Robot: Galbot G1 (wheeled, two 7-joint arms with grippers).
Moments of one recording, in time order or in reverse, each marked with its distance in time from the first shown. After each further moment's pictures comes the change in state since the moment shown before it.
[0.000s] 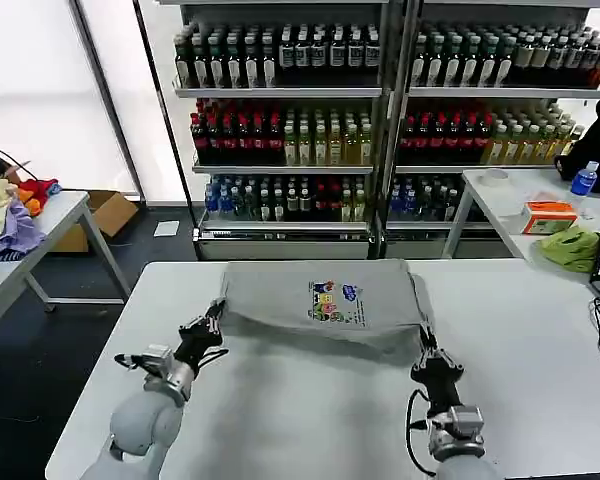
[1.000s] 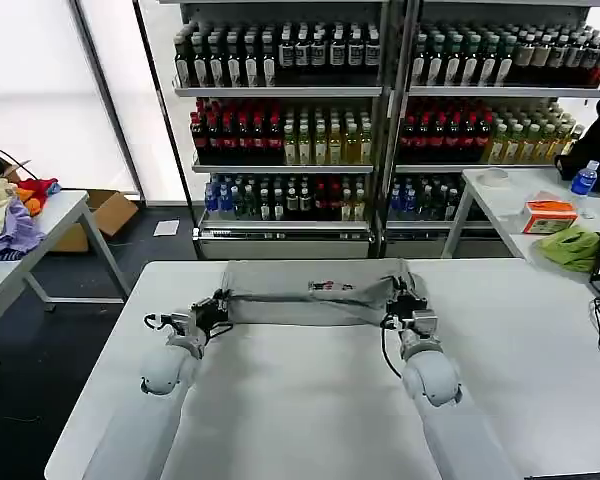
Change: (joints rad) left arm -0.291 -0.018 0.072 0.441 0.063 -0.018 0.017; right arm 0.443 0.051 -0.116 -0.423 0.122 -0.127 -0.031
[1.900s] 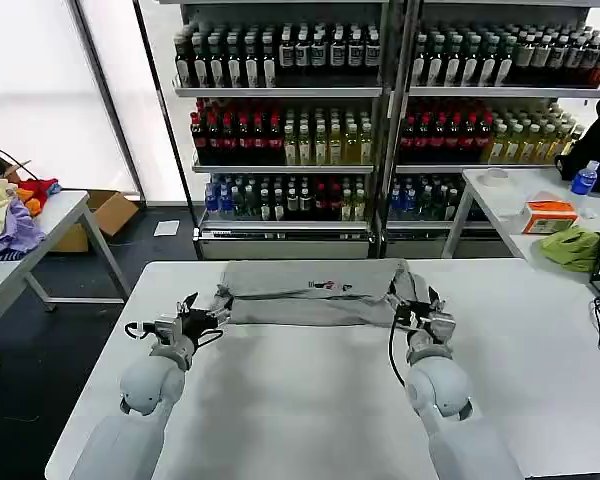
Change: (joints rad) left arm 0.154 0.059 -0.036 -0.281 -0.044 0.131 -0.070; right arm -0.183 -0.044 0.054 0.245 0.170 -0.109 0.197
